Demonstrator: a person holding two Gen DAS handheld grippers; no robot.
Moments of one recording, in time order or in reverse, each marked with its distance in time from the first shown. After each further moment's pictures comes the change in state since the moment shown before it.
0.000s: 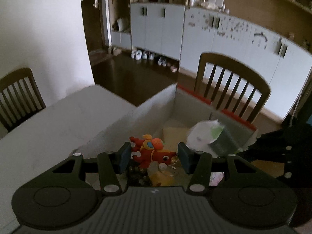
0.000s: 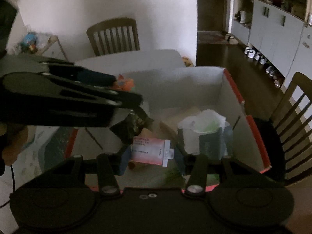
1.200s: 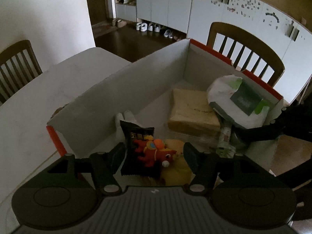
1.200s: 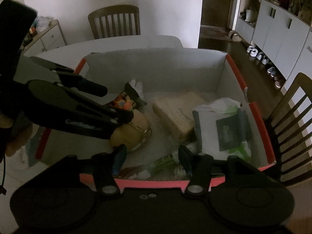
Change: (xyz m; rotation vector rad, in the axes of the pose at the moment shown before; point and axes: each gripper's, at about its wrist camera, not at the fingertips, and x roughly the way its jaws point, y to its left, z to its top) left arm 0.034 0.014 -0.035 -0.034 0.146 0.018; right arm 0.009 -0.017 -0.018 -0.052 0.031 -0.014
